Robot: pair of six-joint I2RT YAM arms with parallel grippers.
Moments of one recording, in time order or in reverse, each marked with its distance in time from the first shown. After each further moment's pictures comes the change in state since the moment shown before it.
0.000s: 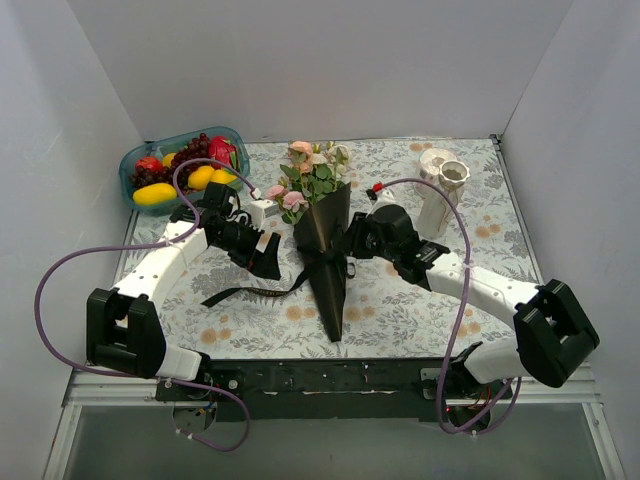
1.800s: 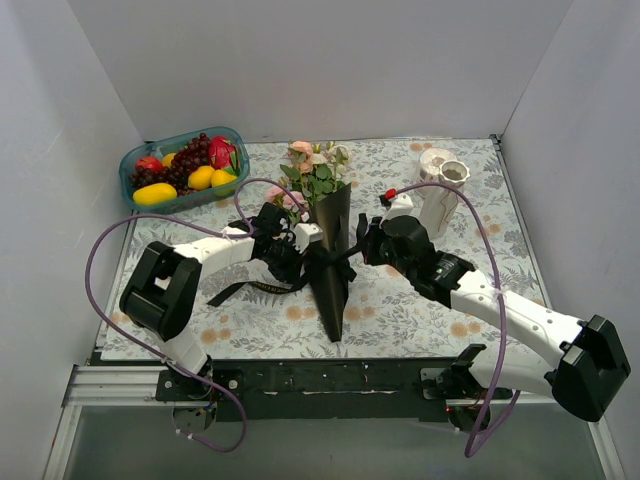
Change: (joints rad) left arm -0.258 0.276 -0.107 0.425 -0.140 0.007; right arm 0.106 -0.233 0.007 -0.199 0.283 -0.151
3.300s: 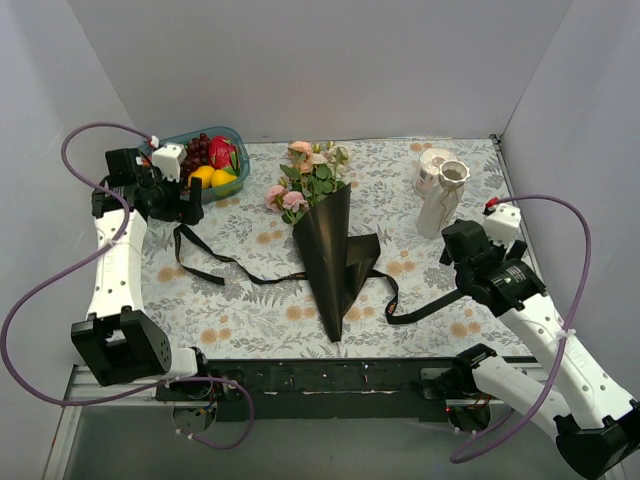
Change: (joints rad) left arm 0.729 -0.322 0.333 -0.372 -0.186 0.068; right arm -0.267 -0.306 0.095 -0.836 0.583 0.153
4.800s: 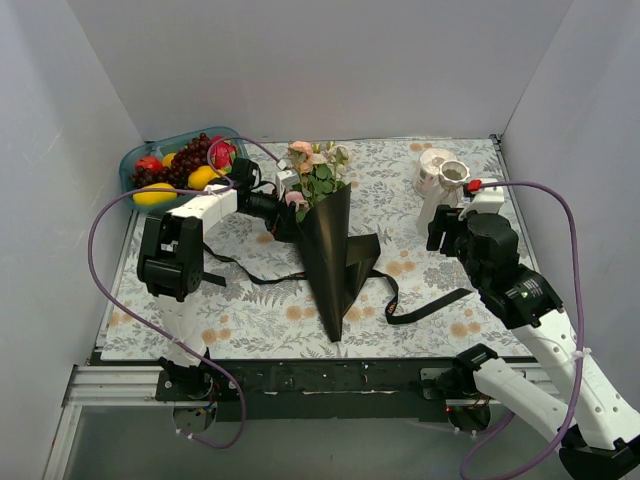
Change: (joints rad) left arm -0.456 0.600 0.092 0.268 0.728 0.120; right arm -0.013 -0.092 0.050 0.404 -0.408 -0.443
